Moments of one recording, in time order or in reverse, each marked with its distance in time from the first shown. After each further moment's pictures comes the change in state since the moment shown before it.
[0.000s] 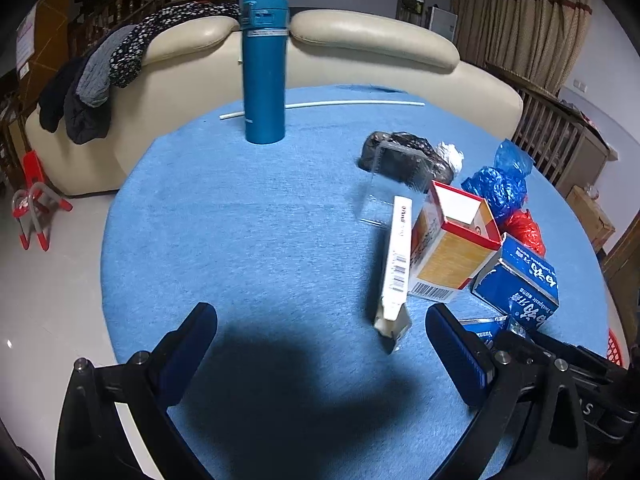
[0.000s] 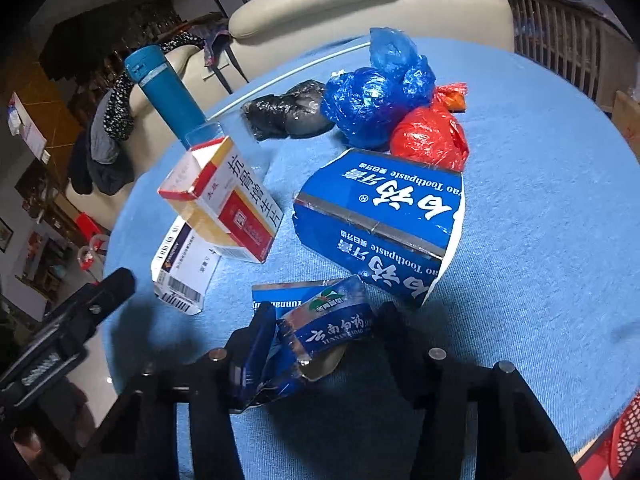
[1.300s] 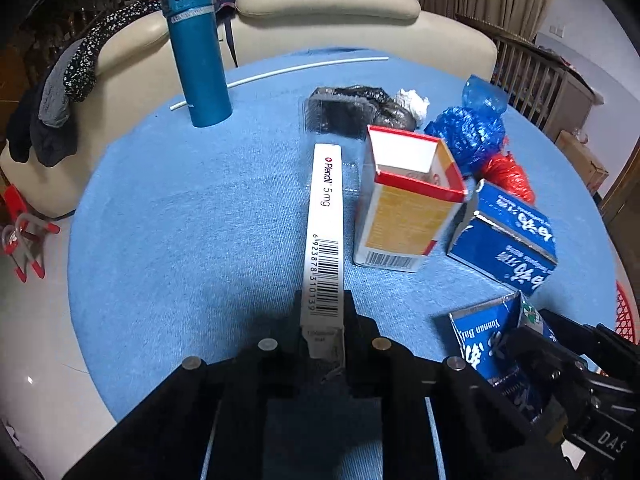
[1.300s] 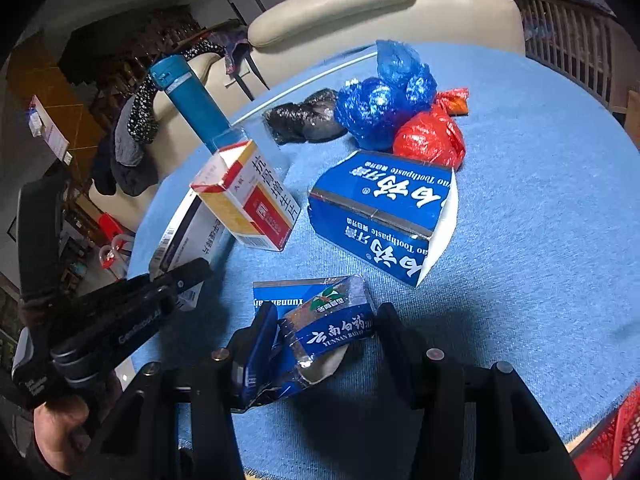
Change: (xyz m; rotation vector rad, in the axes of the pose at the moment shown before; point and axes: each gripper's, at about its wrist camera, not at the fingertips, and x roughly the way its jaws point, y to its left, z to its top) left arm 0.017 -0.040 -0.007 0.138 0.109 -0.016; right arm -0.027 -0.009 -0.017 -0.014 -0.040 0.075
